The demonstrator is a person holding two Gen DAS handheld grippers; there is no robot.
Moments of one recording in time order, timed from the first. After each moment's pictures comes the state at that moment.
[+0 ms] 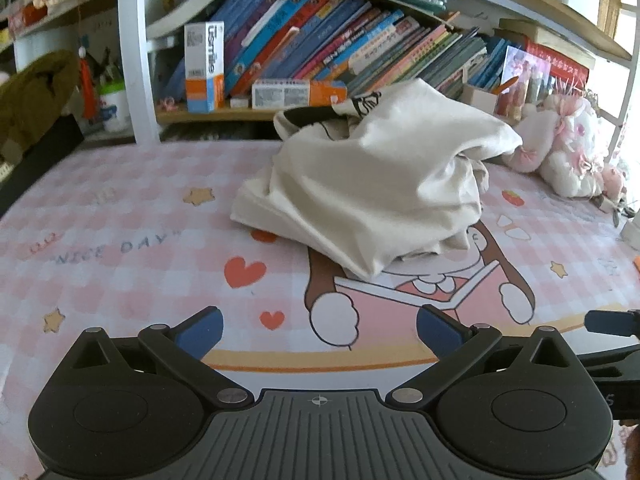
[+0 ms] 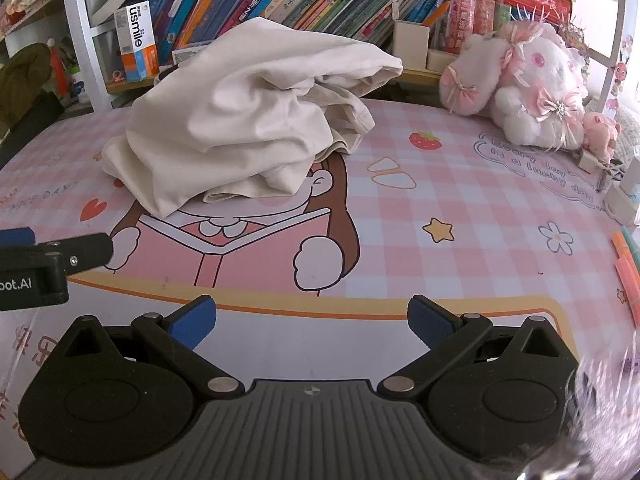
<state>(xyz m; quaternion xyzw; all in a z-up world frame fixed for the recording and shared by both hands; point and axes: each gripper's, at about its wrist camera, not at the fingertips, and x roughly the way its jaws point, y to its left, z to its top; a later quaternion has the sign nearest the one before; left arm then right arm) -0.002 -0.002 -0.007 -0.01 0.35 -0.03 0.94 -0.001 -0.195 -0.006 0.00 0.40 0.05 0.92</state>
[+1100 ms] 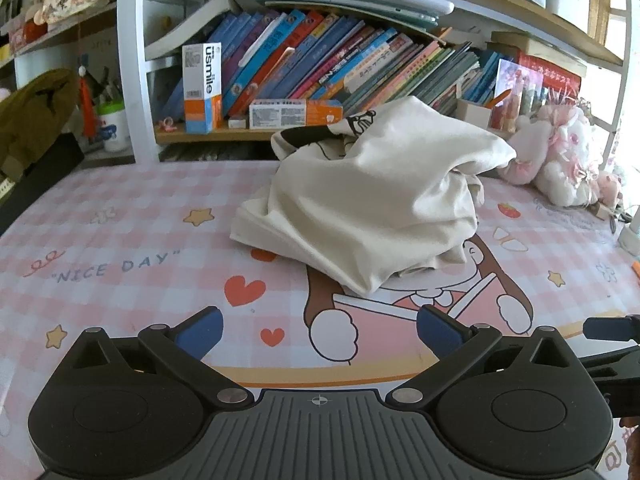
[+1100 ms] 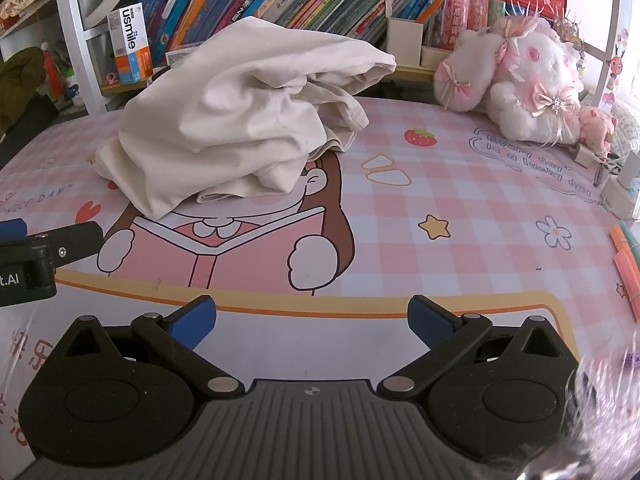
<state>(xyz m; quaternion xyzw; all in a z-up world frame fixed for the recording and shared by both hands) -0.005 -0.001 -0.004 -0.01 0.33 -0.03 0.94 0.000 -0.198 -0.007 0.00 0.40 0.05 0.92</state>
